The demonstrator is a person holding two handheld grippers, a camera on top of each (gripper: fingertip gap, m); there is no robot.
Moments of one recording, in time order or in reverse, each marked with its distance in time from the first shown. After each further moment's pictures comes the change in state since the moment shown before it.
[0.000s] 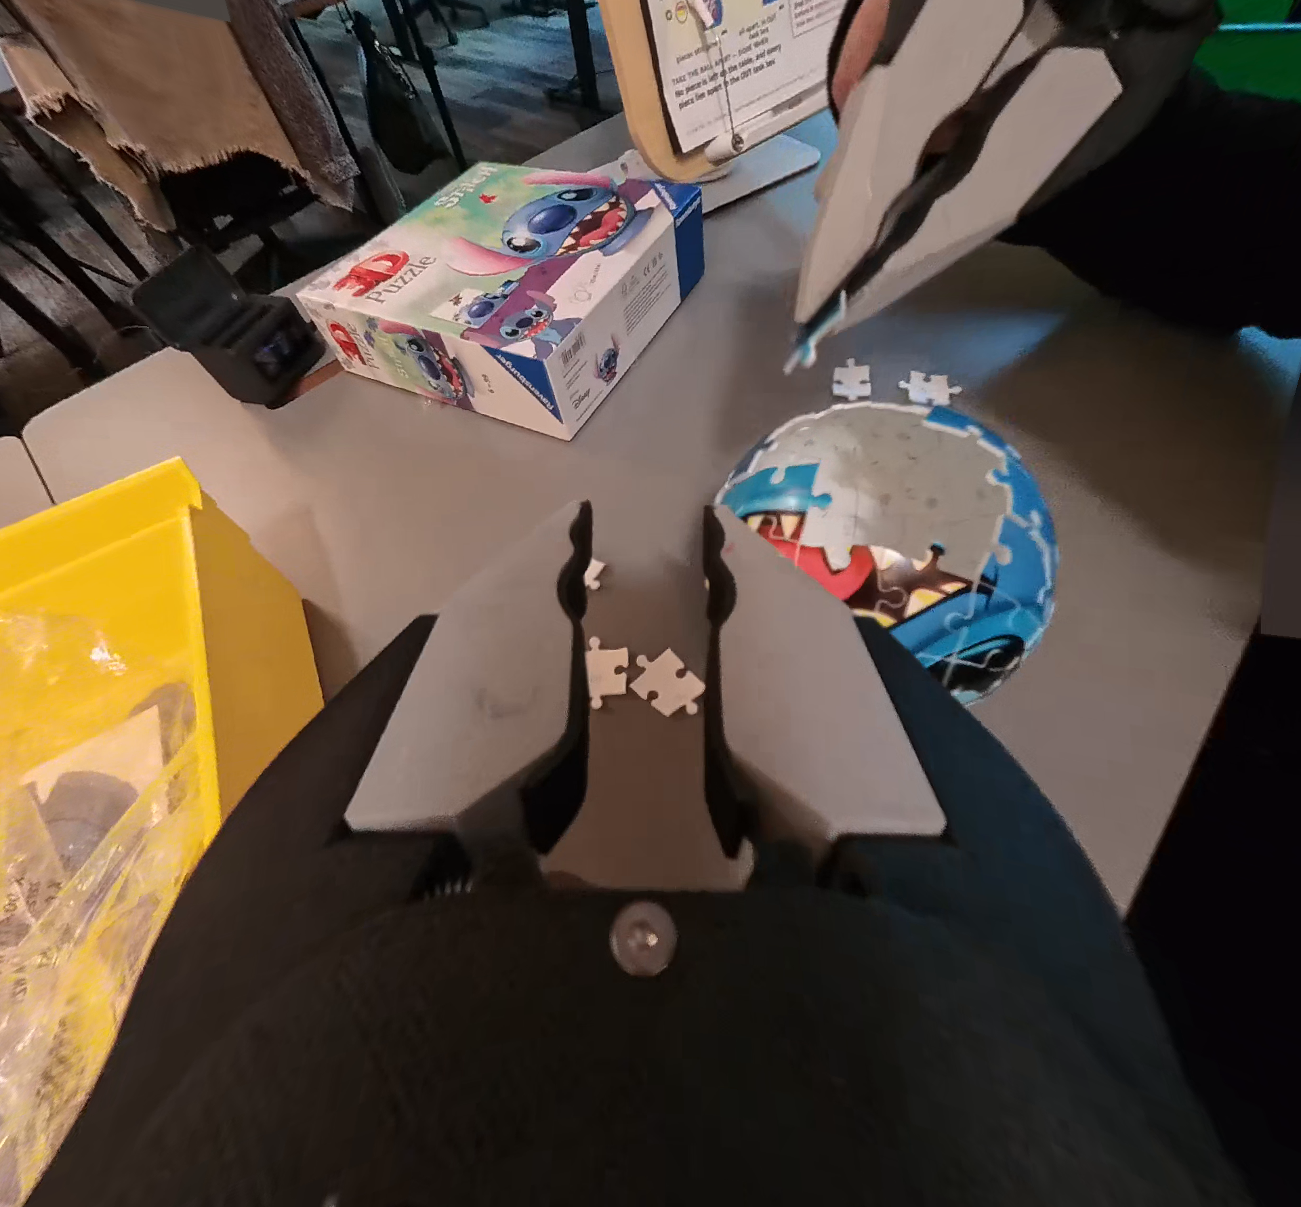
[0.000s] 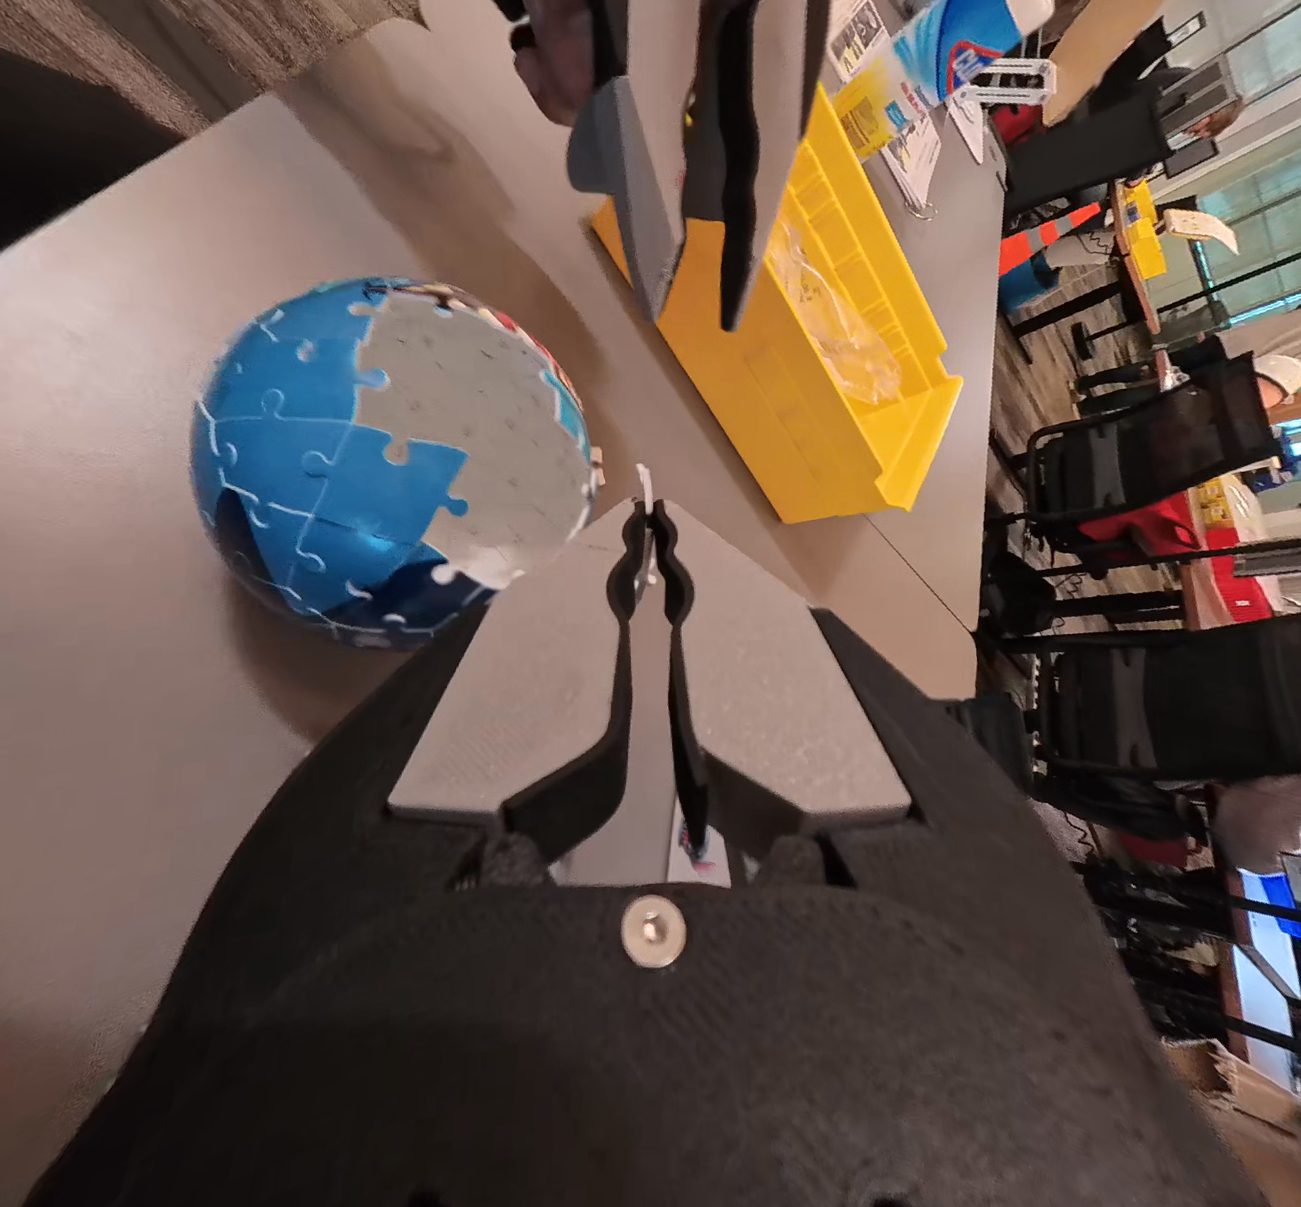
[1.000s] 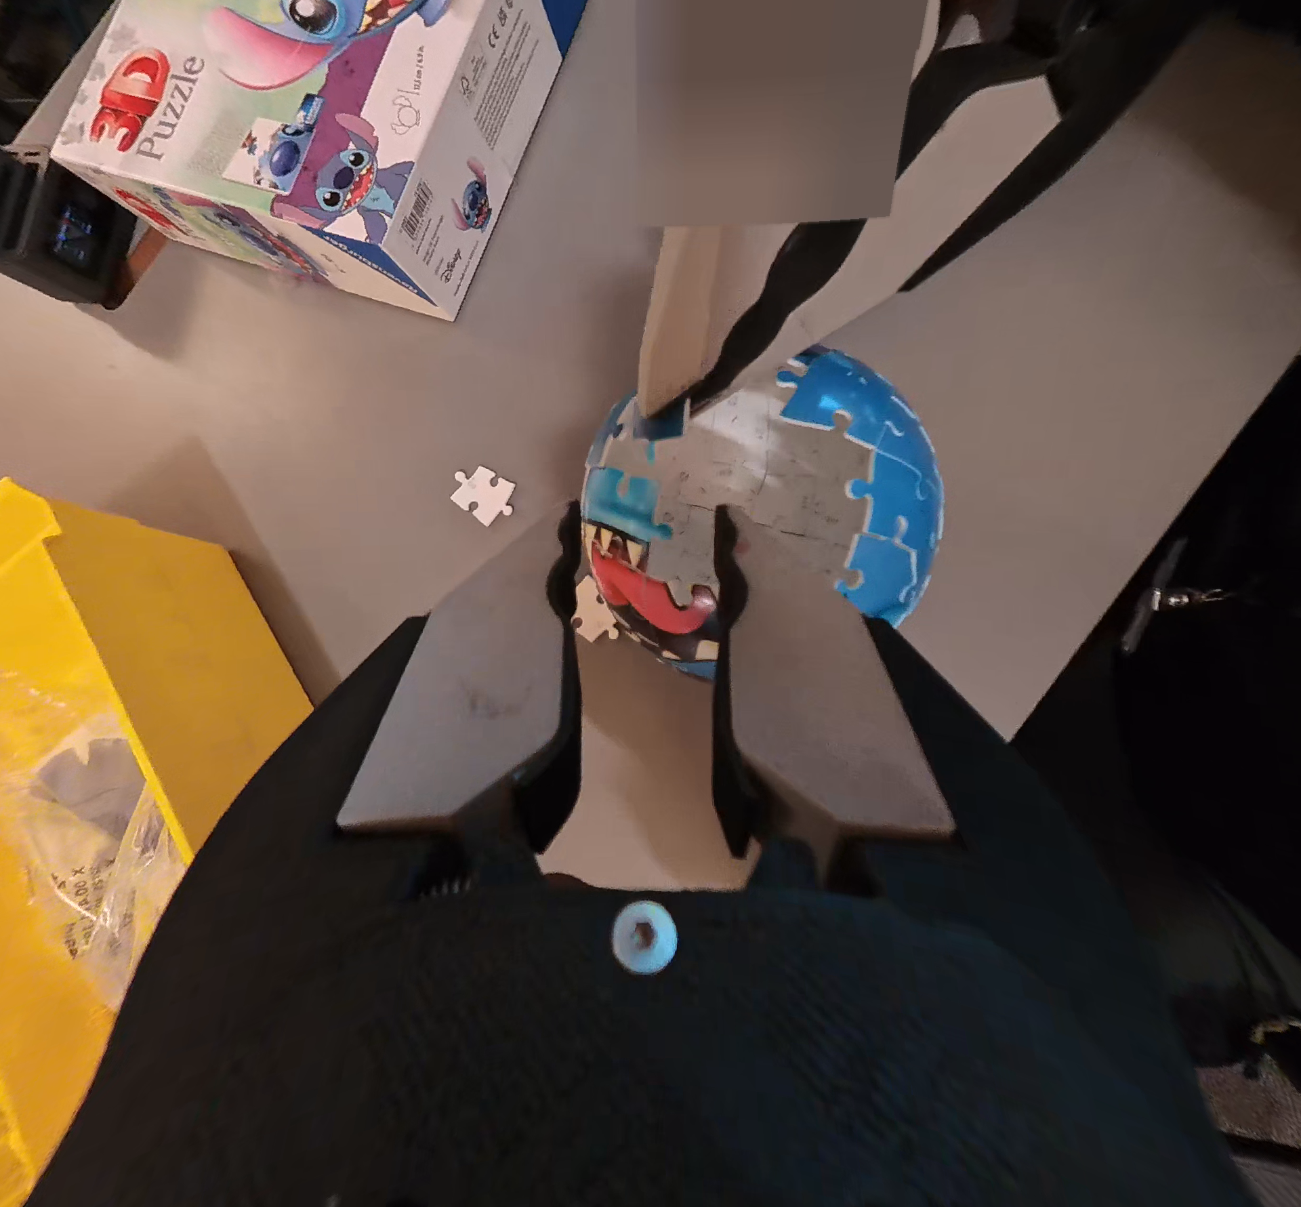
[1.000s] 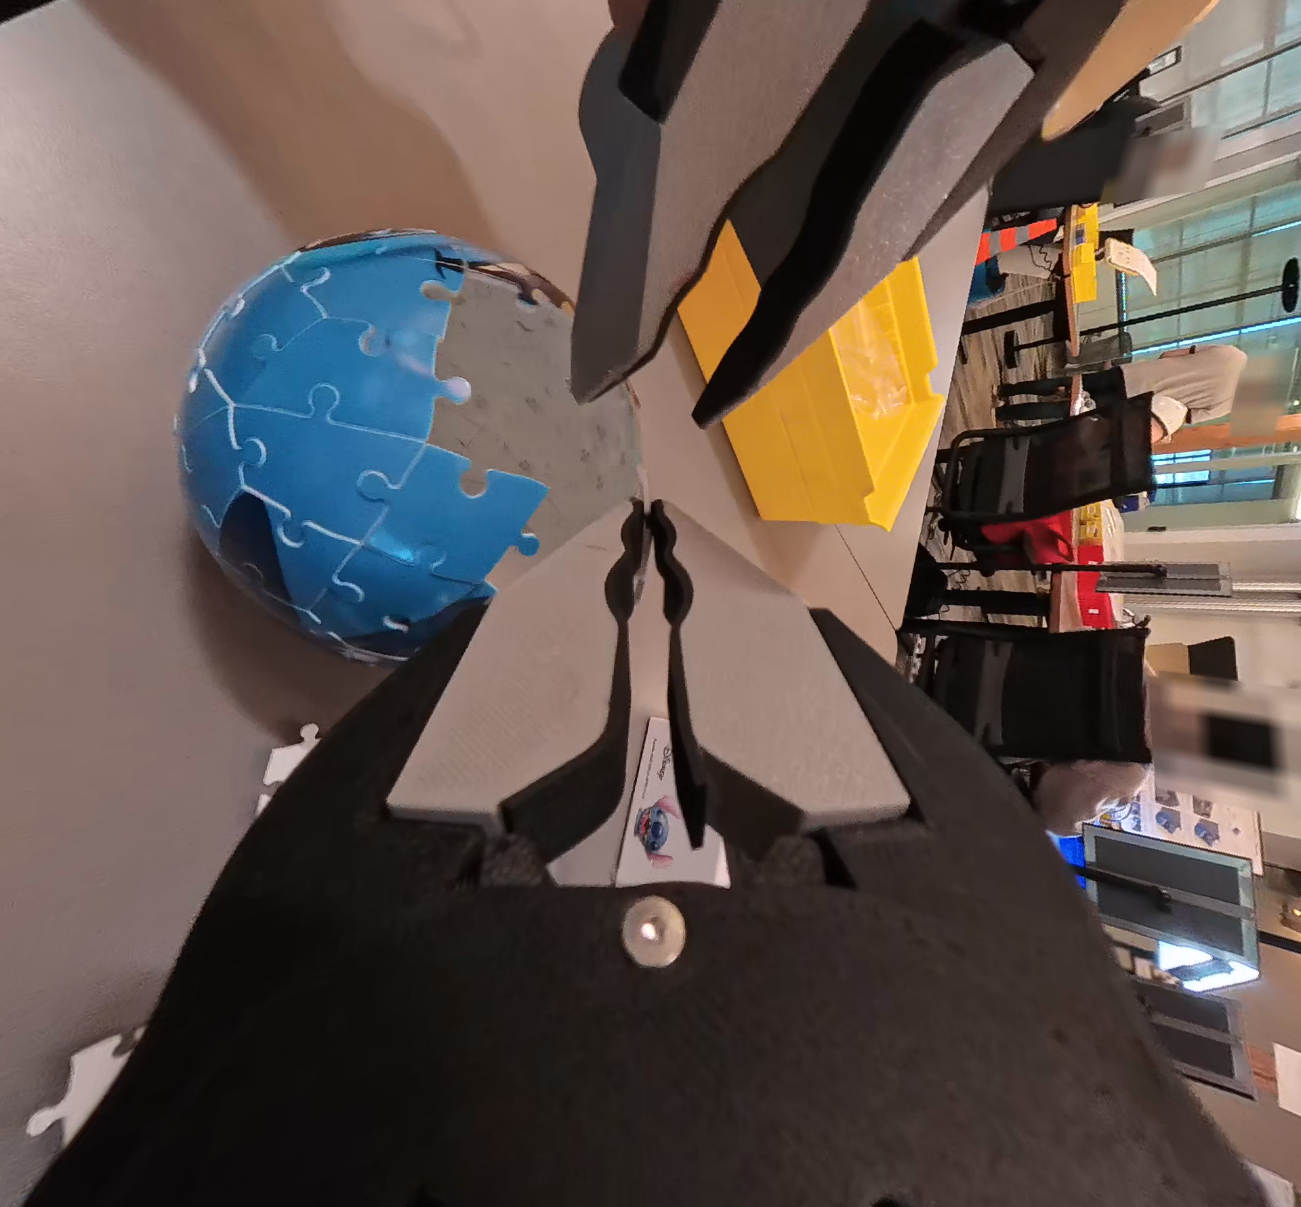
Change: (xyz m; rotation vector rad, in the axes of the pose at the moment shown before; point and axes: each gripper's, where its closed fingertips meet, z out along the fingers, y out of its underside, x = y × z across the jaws) left arm 0.052 0.004 0.025 -0.448 0.050 0.126; right arm -0.021 0.000 0.020 -0.108 0.052 -0.191
